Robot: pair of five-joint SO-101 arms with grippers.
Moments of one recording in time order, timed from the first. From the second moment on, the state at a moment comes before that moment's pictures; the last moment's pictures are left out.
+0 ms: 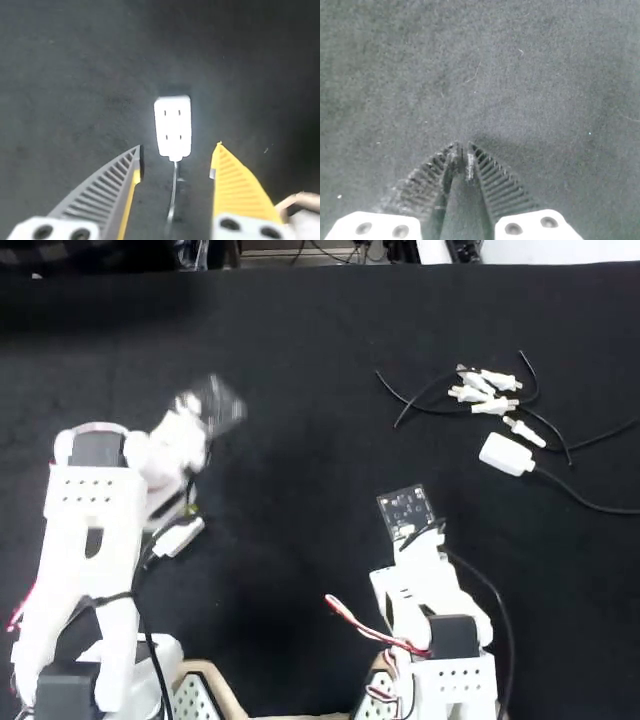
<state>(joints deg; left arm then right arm) -3.0 -26.9 22.2 85.8 -42.1 -3.3 -103.7 96.6 74.2 13.8</state>
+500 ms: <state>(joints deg) 3.5 -27.4 35.0 94.2 -18.4 -3.3 -103.7 96.6 72.7 14.1</state>
